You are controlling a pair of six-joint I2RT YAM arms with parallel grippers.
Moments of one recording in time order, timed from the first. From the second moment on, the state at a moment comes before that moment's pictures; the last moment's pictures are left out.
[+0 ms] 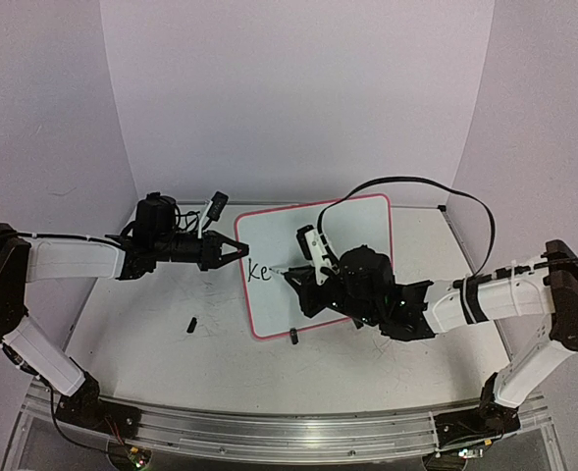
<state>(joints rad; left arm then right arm) -0.53 1.52 0.86 0.31 0.74 -0.23 1.08 1.59 0.88 0.42 0.25 0.19</state>
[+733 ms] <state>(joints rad) -0.53 1.52 0.86 0.31 0.74 -0.23 1.08 1.62 0.90 0.39 0.28 0.20</state>
